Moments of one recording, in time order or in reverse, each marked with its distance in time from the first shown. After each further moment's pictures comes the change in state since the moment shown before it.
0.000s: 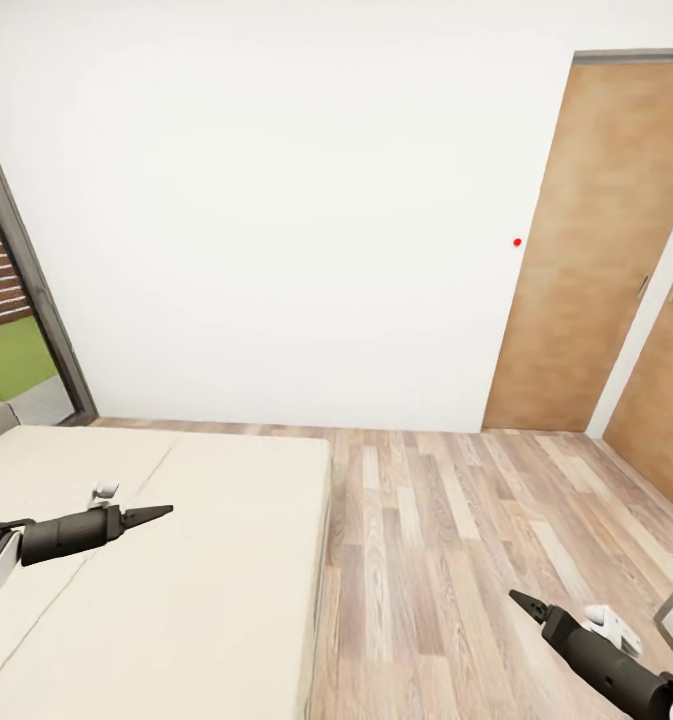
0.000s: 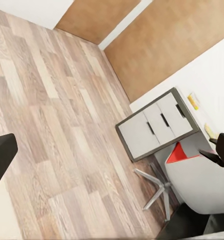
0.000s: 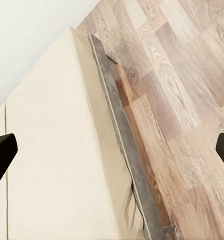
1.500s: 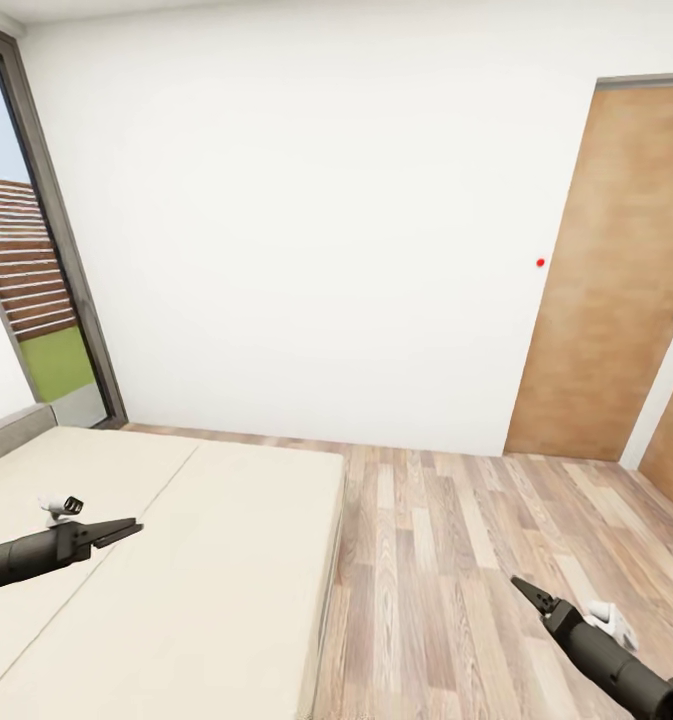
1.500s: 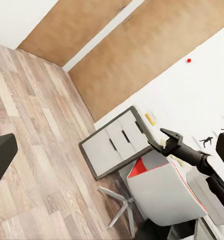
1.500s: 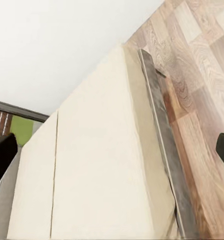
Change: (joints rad) left arm 0.053 0.075 0.021 0.061 0.053 0.003 -0.260; right arm -0.002 -0.013 -0.015 0.067 -0.075 -0.074 0.145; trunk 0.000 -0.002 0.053
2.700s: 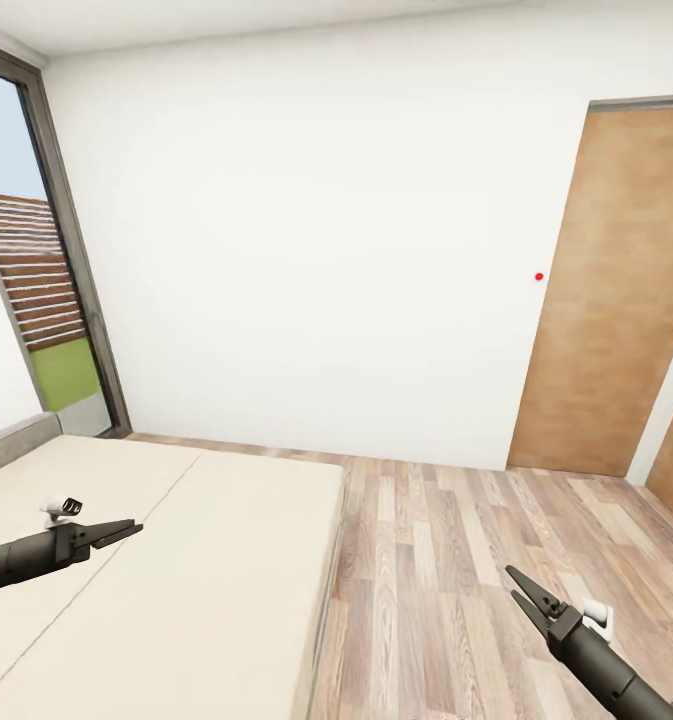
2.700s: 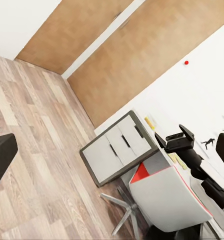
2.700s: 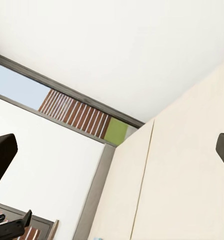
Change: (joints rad) left arm 0.004 0.002 0.000 0.001 0.003 -0.012 -0.006; right arm 0.004 0.022 -0.014 0.121 0.003 -0.072 0.518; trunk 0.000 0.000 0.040
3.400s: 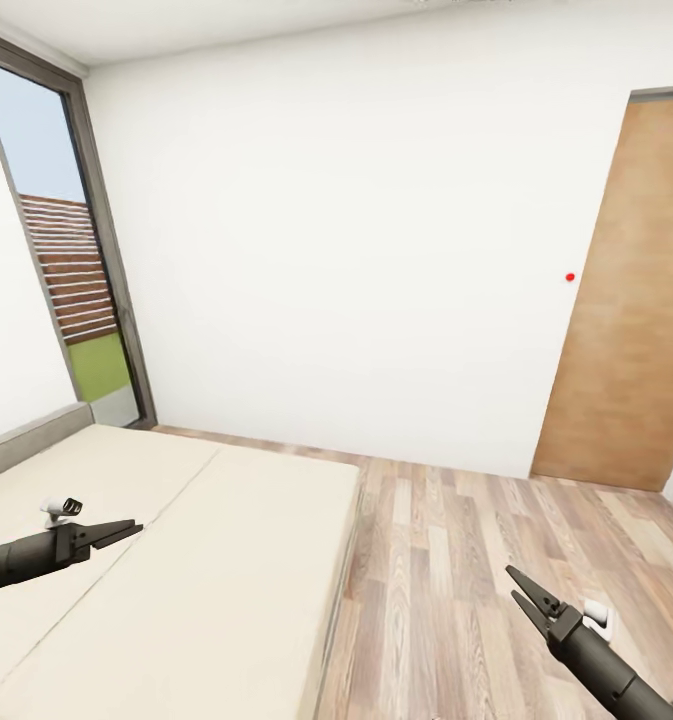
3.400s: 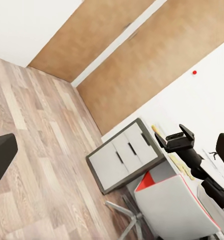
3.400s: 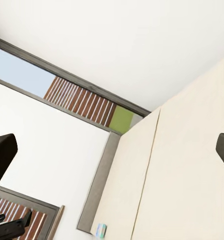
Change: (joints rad) left arm 0.000 0.000 -0.002 0.000 0.000 -0.001 0.000; right arm 0.000 0.000 0.000 0.000 0.000 0.001 0.000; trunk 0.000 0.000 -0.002
